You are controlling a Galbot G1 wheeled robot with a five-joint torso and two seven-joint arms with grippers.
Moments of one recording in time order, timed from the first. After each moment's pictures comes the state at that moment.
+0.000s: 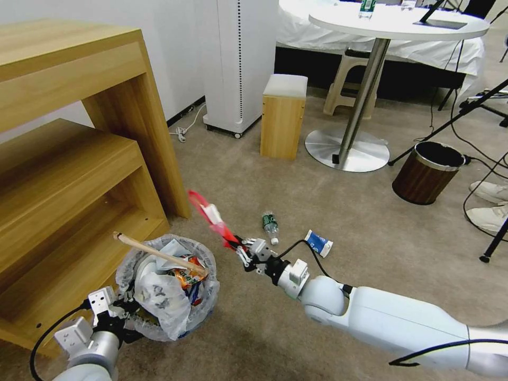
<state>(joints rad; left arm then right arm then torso) 1.73 -1.37 -0.75 -2.20 -0.62 0.36 -0.22 -0.37 0.87 -0.89 1.73 0.62 0.38 0.13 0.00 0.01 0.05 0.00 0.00</state>
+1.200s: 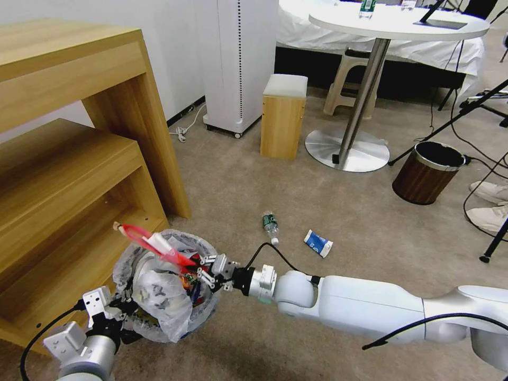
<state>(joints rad) 1.78 -1.38 -0.76 -2.29 -0.62 0.36 -0.22 -0.25 1.02 -1.09 1.60 0.69 0.44 -0.04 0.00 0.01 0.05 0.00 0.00</state>
